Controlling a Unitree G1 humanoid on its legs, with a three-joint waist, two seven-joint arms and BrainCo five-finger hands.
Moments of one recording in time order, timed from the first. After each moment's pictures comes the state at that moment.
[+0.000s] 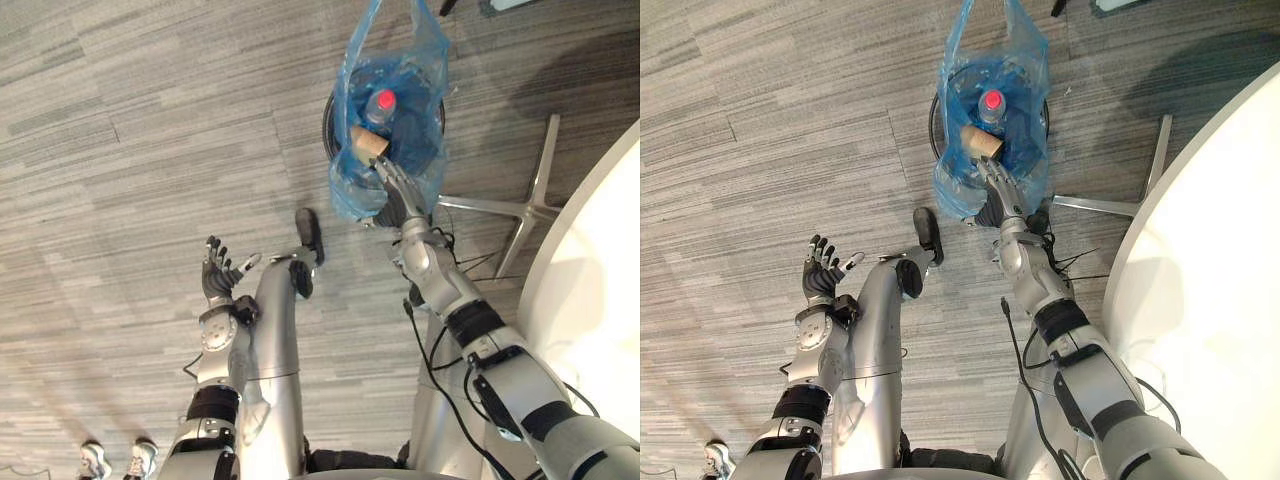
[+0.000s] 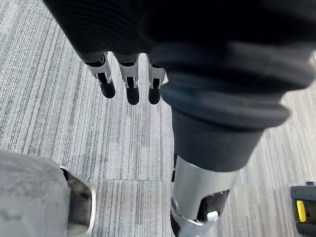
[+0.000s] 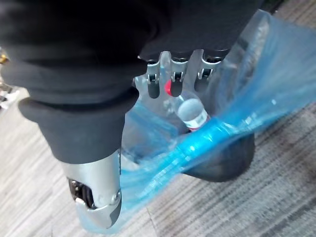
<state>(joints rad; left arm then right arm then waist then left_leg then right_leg) -0.31 0.07 0.16 0.54 -0.31 -0.27 0.22 -0.88 -0.20 0.34 0.84 -0.64 0.00 -0.32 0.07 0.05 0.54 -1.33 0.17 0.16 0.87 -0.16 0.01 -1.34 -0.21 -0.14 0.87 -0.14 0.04</state>
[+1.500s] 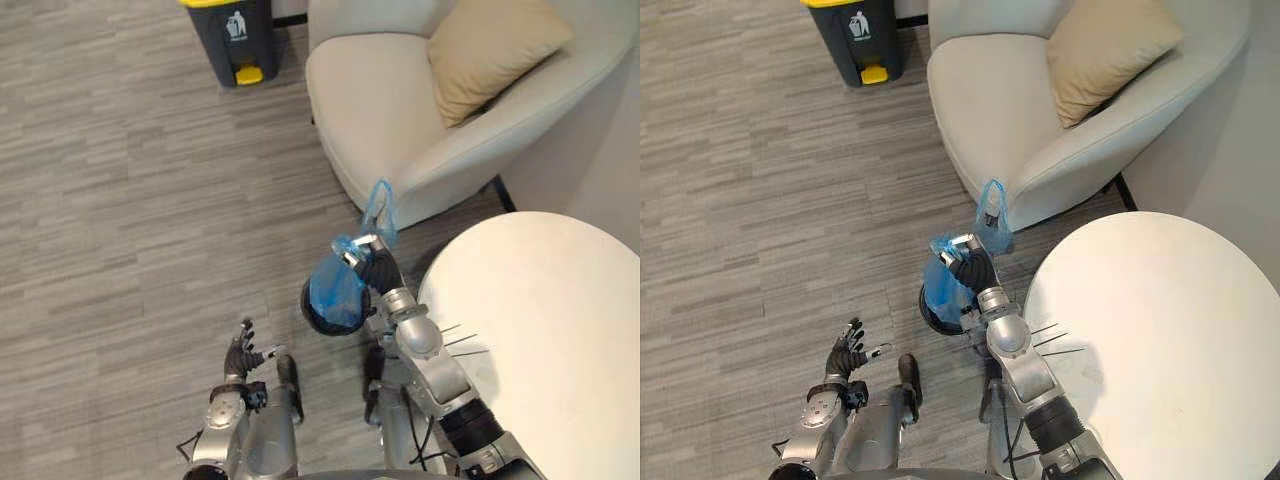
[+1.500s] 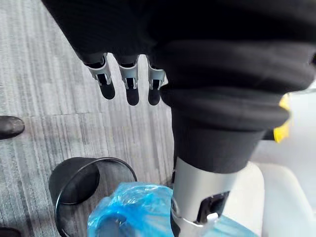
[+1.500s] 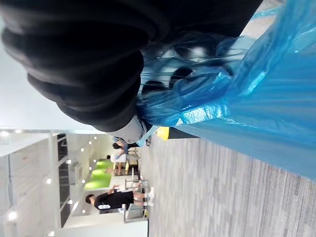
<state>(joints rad) 0.08 0.16 -0.05 0.49 -0.14 -0.20 0.11 -0.21 -0.09 0.36 0.10 0.05 -0.15 -0.08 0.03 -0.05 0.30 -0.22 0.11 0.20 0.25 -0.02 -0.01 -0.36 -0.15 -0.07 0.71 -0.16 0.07</state>
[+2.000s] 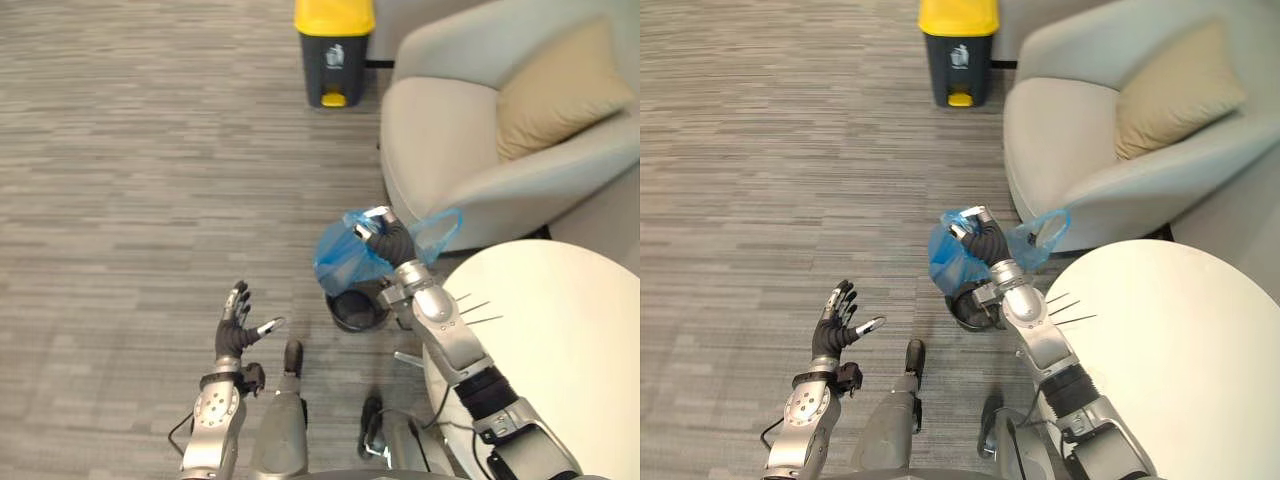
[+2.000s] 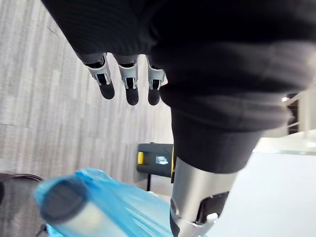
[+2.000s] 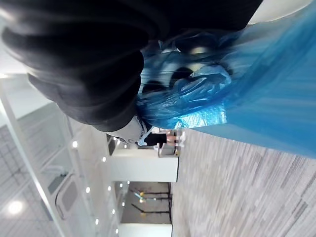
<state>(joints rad) 0.15 0.11 -0.09 0.04 -0.16 -0.24 0.09 -0.39 -0.25 0.28 0.13 0.20 -0.19 -0.06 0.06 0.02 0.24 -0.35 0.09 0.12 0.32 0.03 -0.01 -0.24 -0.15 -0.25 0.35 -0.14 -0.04</state>
